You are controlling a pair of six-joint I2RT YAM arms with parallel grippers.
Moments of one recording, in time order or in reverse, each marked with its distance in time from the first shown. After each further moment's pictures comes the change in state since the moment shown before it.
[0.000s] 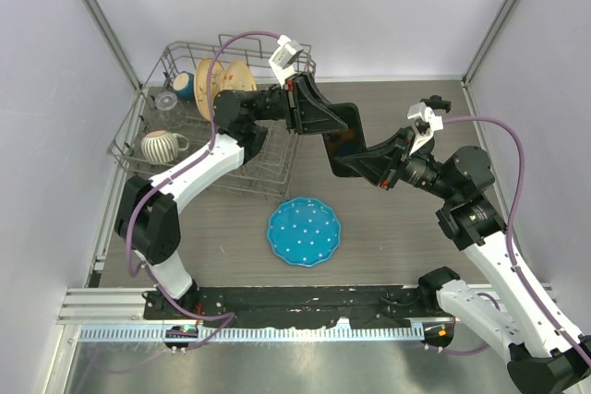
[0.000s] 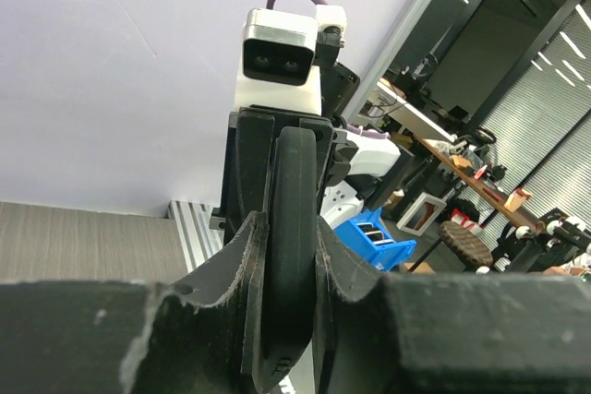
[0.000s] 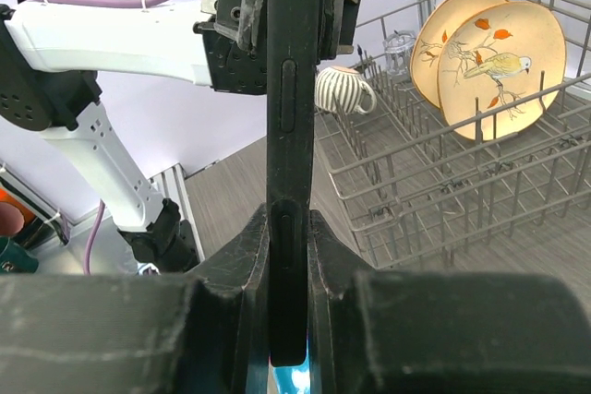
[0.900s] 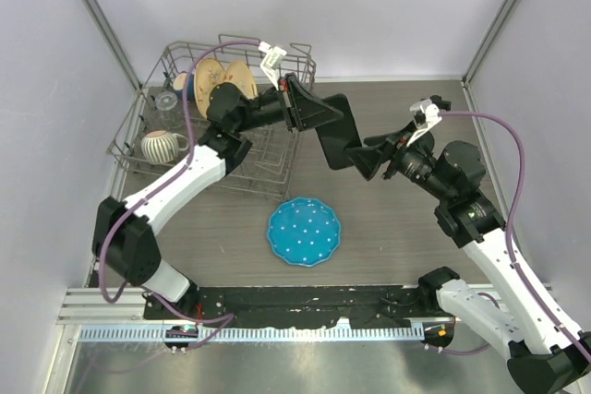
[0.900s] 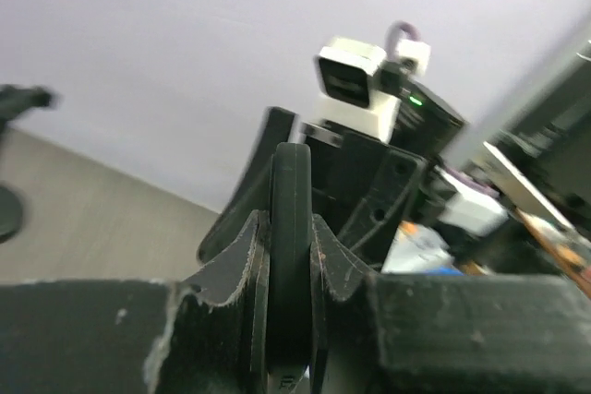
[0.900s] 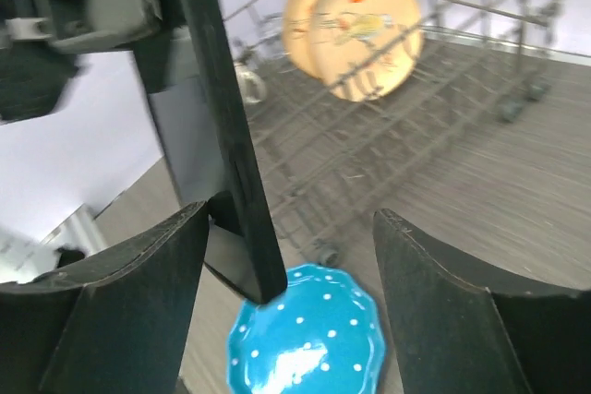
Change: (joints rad) left arm 0.018 -0.131 -0.109 -0.362 -0.185 0.297; right arm 0.002 0.017 0.016 -0.148 0.249 -0.048
